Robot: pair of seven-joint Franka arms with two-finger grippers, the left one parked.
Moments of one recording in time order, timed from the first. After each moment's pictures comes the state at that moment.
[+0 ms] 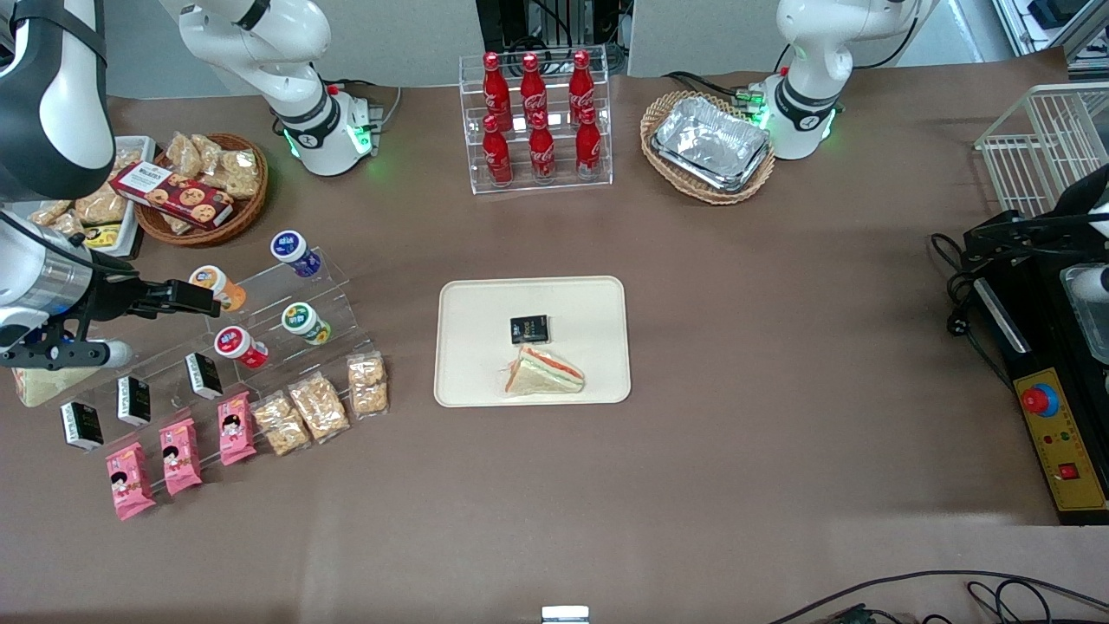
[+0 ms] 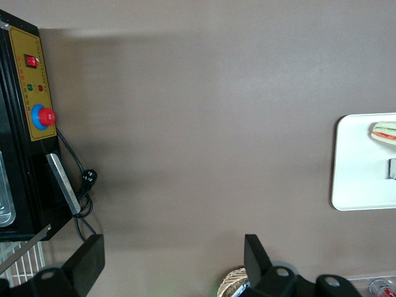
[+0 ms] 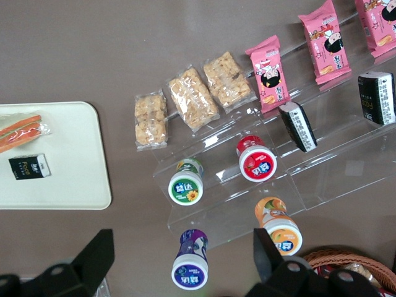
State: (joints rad) arm -0.03 0.14 0.04 -1.55 0.09 1.53 0.05
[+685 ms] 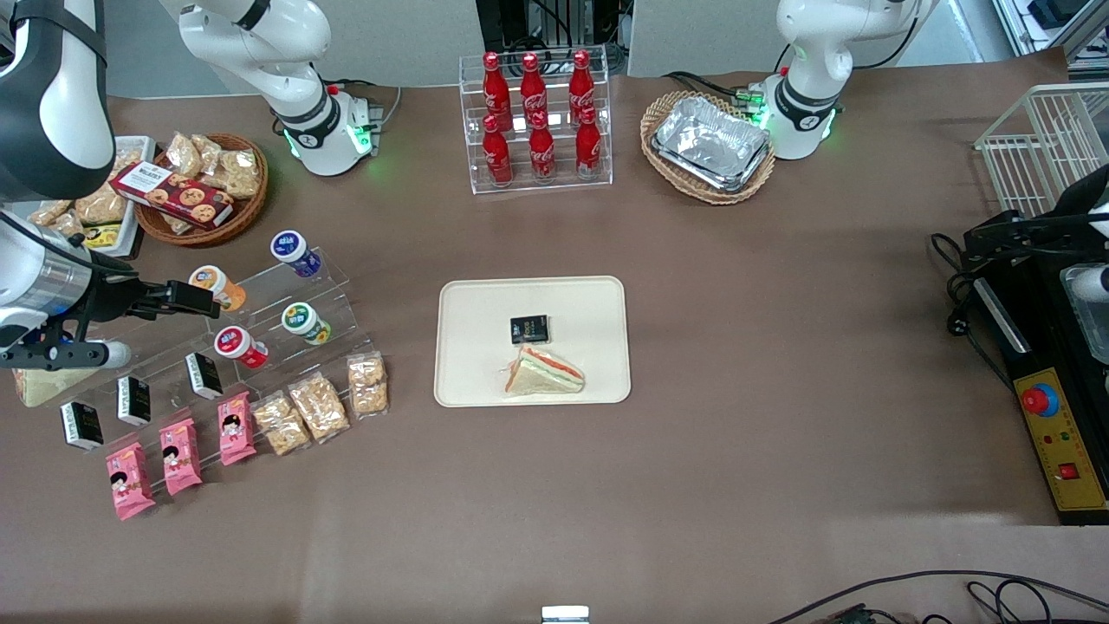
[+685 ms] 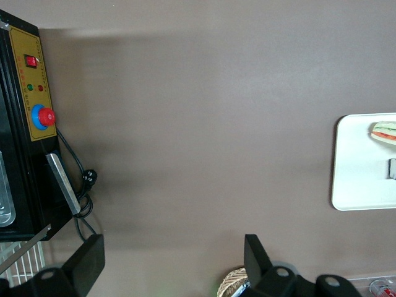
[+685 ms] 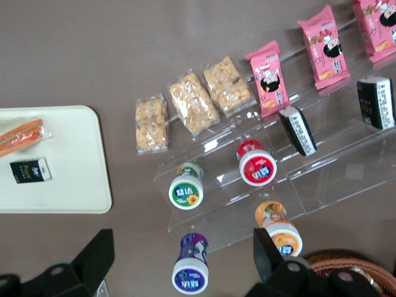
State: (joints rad) arm -0.03 0.14 0.04 -1.55 0.09 1.55 0.05
